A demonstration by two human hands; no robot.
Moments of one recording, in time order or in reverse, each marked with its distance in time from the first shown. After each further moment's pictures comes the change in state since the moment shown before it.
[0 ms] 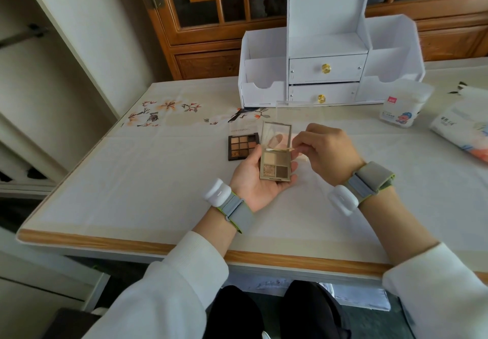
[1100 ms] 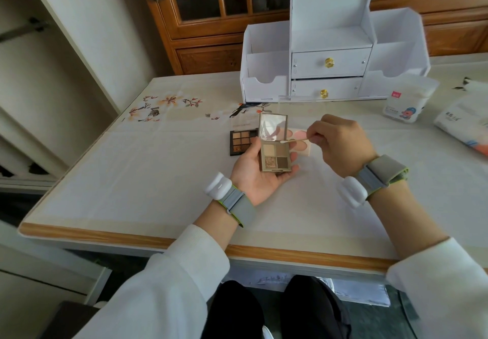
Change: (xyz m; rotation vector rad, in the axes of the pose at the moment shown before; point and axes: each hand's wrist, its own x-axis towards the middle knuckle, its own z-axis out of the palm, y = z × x) left_hand -0.004 0.002 0.006 0.055 0.024 0.071; right_hand -0.005 0.013 -0.005 -0.064 0.014 0.081
